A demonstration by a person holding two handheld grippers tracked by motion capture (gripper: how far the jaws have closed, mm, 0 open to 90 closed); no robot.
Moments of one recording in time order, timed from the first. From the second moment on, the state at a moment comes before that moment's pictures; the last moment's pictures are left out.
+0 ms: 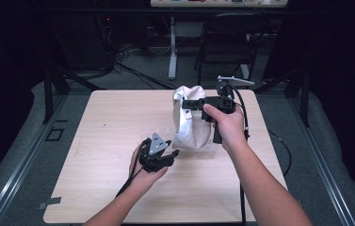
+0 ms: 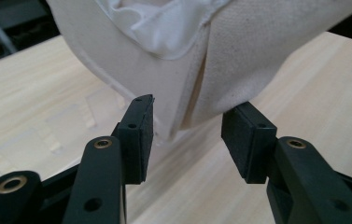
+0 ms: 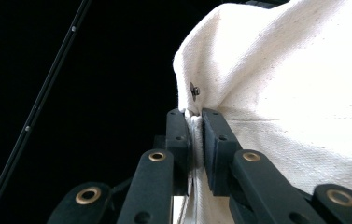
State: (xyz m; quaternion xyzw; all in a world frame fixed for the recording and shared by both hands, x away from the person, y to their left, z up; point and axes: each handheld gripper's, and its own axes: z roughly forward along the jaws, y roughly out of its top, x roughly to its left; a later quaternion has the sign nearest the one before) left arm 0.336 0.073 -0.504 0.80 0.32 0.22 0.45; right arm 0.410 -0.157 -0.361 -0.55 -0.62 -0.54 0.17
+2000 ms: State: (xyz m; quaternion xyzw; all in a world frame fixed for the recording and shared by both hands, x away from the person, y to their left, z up) left arm 0.333 0.092 -0.520 0.80 0.37 0.15 0.45; right arm 0.413 -0.153 -0.390 -0.56 -0.63 -0.51 0.15
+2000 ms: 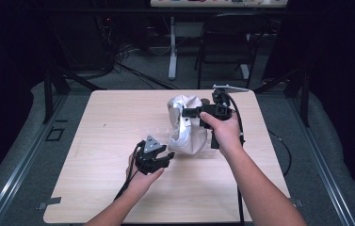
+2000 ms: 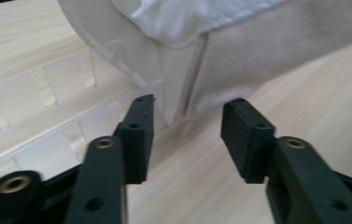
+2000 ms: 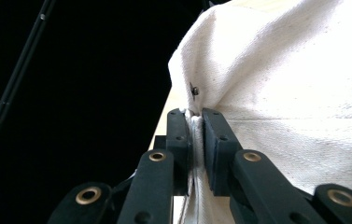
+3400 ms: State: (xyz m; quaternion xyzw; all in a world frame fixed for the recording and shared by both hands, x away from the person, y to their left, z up) left arm 0.327 0.213 -0.548 0.76 0.47 0.18 0.41; right arm 0.370 -0.189 -0.387 -0.53 -0.66 -0.53 0.02
